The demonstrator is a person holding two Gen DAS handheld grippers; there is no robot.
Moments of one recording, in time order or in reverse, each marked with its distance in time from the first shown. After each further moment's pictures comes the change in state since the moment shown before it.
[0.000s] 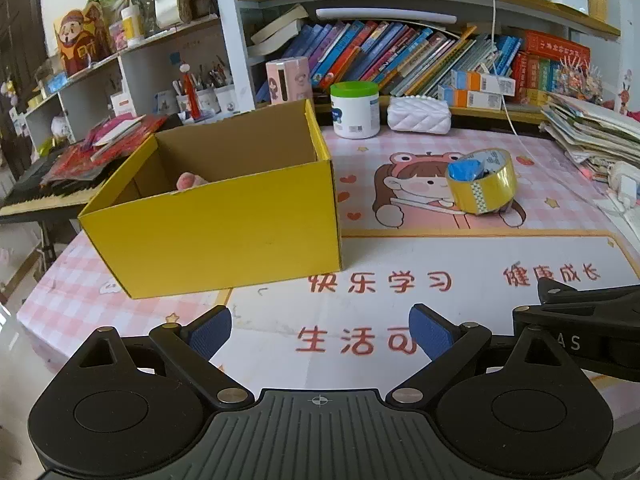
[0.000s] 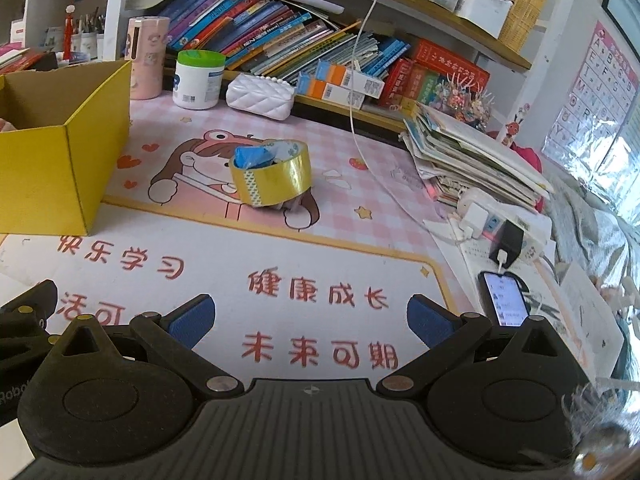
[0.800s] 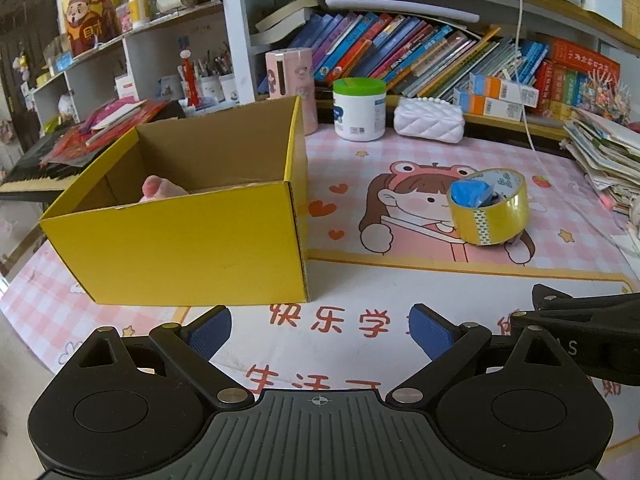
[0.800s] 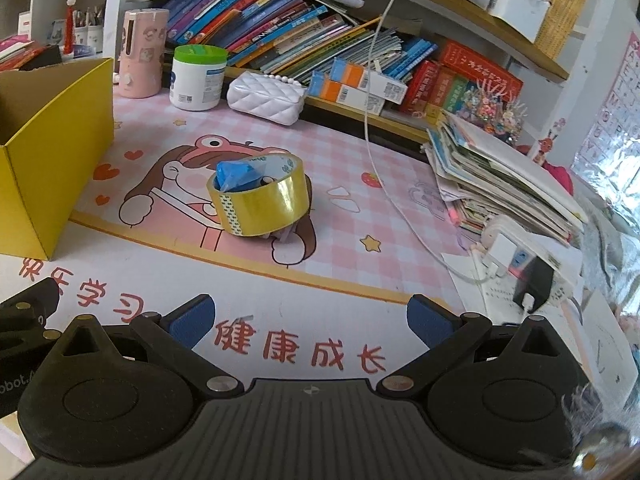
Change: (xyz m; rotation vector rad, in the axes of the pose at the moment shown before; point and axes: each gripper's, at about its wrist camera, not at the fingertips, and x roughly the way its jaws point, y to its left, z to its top) left arm 0.038 -0.034 0.029 -0.086 0.032 0.041; right arm 0.062 -0.025 0.034 -0.057 0.003 0.075
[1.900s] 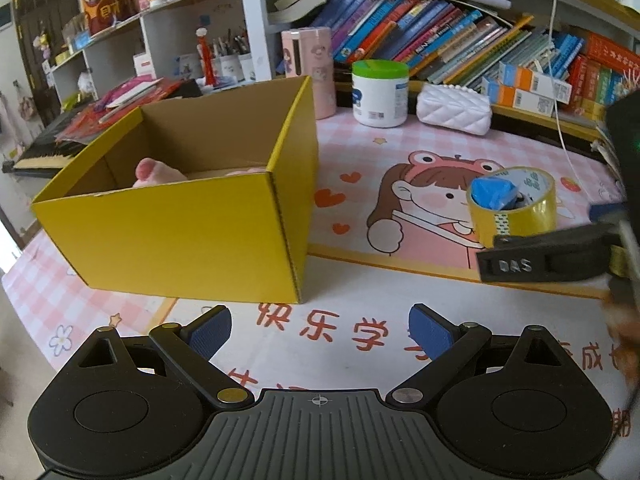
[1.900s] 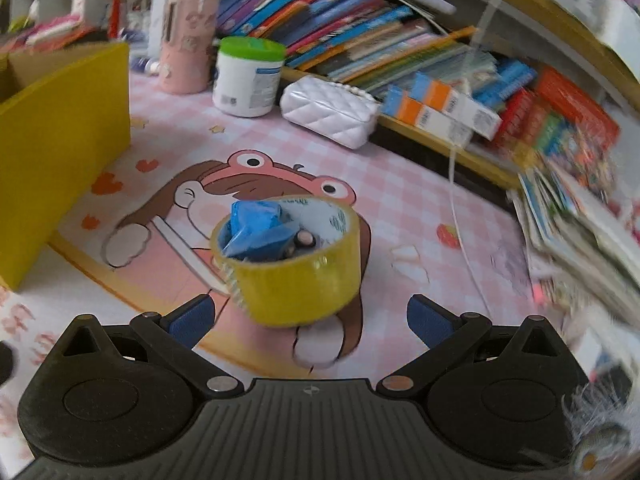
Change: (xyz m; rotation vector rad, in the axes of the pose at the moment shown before) left arm 0.026 -0.022 0.009 -0.052 0.052 0.073; right arm 0.102 0.000 0.049 -0.180 -0.048 0.186
